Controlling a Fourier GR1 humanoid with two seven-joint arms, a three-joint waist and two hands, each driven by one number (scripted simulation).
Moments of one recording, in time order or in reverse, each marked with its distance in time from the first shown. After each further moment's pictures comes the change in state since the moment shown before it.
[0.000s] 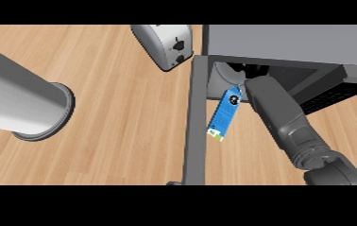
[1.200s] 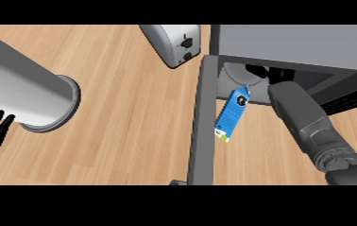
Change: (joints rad) left arm -0.103 0.001 -0.047 0.074 -0.068 0.025 -0.004; right arm 0.036 -0.111 0.001 0.096 0.042 -0.037 0.041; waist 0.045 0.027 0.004
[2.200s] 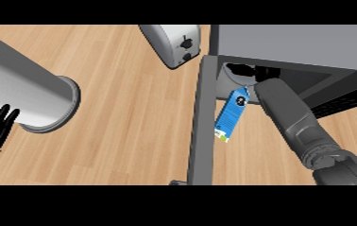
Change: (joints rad) left arm -0.050 0.024 -0.002 0.079 -0.039 -0.003 -0.032; right arm -0.036 0.061 0.036 -0.008 0.048 -0.044 0.035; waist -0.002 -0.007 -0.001
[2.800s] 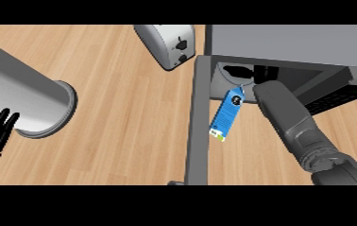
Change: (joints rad) left arm 0.021 -0.012 0.002 0.004 -0.019 -0.007 -0.040; right arm 0.026 0.010 -0.025 -0.032 -0.017 0.048 -0.032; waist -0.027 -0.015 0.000
